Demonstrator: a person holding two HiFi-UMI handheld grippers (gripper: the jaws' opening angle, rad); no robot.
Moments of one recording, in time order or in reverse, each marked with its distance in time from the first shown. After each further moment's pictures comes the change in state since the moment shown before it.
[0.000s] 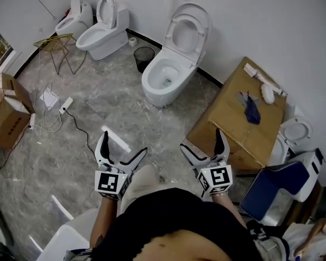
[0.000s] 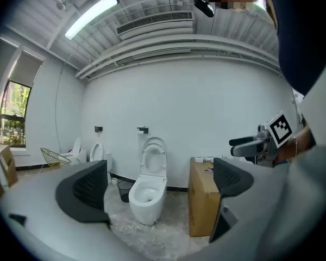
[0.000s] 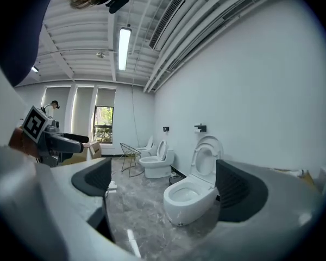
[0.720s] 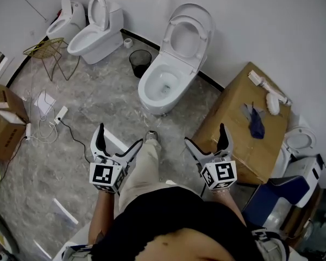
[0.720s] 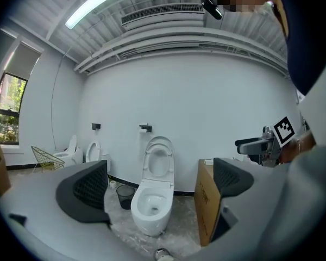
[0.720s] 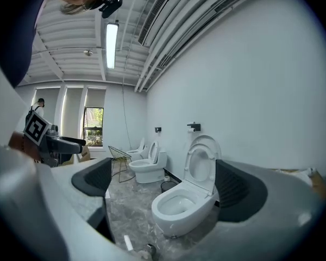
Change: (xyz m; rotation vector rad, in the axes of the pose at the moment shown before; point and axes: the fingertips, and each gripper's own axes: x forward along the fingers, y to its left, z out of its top) left arm 0.160 0.083 0.014 -0.035 0.003 -0.011; right arm 0.140 -0.092 0.010 0.055 -0.012 -0.058
